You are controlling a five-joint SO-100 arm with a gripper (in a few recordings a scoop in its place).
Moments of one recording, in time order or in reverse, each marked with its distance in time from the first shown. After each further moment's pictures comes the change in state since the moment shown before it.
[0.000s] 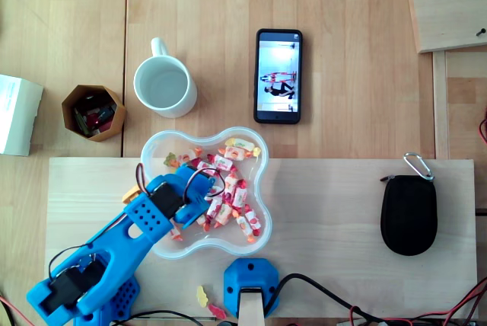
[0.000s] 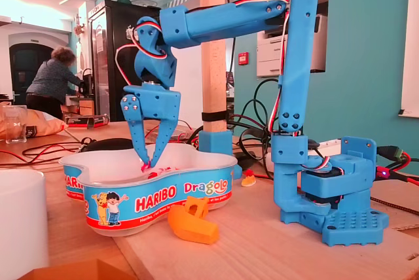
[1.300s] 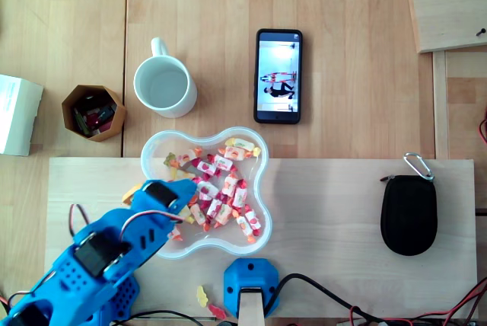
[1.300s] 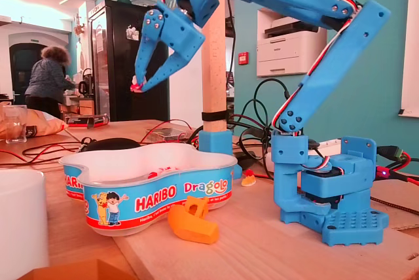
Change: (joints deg) arm -0.4 32.0 0.0 0.0 2.1
